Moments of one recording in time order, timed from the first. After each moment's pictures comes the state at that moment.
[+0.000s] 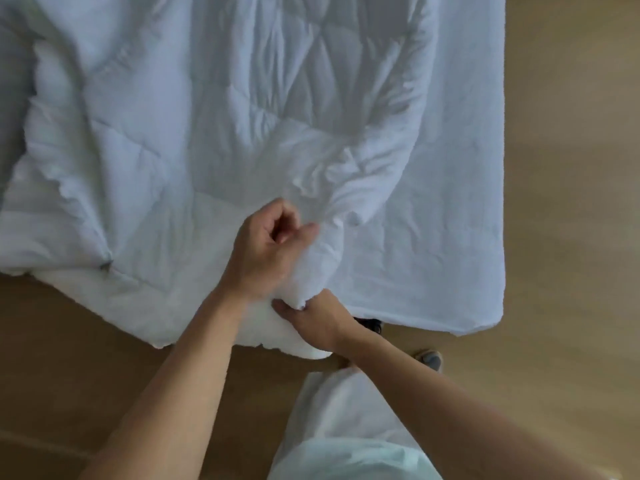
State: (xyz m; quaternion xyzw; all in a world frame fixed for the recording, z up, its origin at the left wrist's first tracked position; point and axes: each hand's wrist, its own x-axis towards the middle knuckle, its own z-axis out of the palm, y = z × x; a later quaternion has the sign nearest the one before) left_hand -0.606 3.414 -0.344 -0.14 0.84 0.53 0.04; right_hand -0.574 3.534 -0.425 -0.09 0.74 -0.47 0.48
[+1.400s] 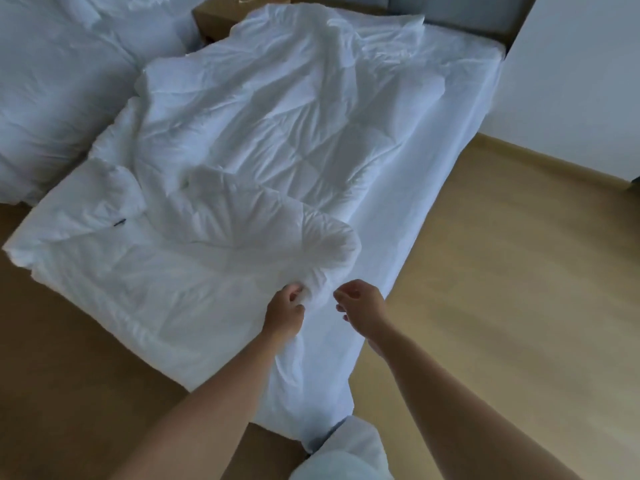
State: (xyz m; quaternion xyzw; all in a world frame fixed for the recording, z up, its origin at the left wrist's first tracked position) left_hand -0.773 3.732 -0.436 -0.49 0.74 0.45 0.04; right_hand -0.886 3.869 -0.396 -0.07 0.76 -0.49 0.41
